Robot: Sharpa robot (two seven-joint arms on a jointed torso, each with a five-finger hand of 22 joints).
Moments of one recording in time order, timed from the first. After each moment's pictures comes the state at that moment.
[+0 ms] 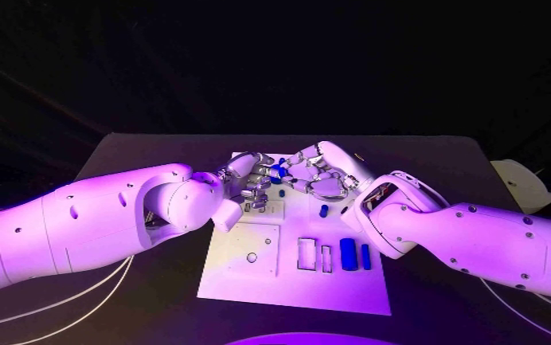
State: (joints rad) left arm 1.16 -0.84 -0.06 1.64 0.03 -0.22 -0.10; left_hand 0.62 0.01 0.84 0.29 0.26 1.12 0.08 0.24 0.12 1.27 0.01 1.12 0.86 1.47 -0.04 1.54 1.31 0.14 1.23 0.06 1.27 0.92; right arm 1.17 -0.74 -0.14 1.66 -1.15 -0.65 0.13; right_hand 1.25 -0.09 0.37 0.03 0.31 1.09 0.12 0.13 0.12 1.43 0.03 1.42 1.31 1.47 -0.03 1.56 1.31 0.08 1.41 0.08 1.26 1.31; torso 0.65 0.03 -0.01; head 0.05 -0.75
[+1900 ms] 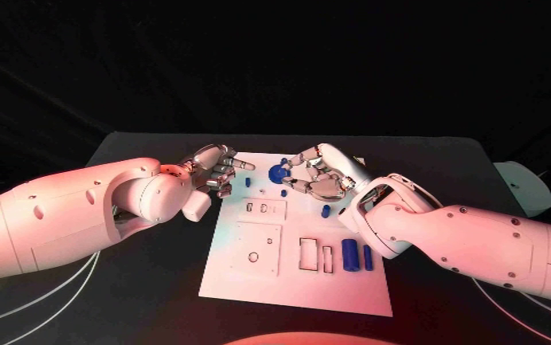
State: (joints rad) left arm 1.17 -0.96 -0.05 1.60 -0.07 -0.29 -0.11; left_hand 0.62 0.00 0.87 0.29 0.26 1.11 0.09 0.23 0.12 1.27 0.01 1.10 0.85 1.47 -0.04 1.54 1.31 0.14 1.23 0.06 1.27 0.92; right arm 1.14 -0.70 -0.13 1.60 -1.14 -0.65 0.12; right_hand 1.25 -0.09 0.36 0.03 0.31 1.09 0.12 0.14 0.12 1.43 0.03 1.42 1.31 1.47 -0.03 1.56 1.31 0.08 1.41 0.08 1.26 1.31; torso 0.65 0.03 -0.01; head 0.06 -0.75
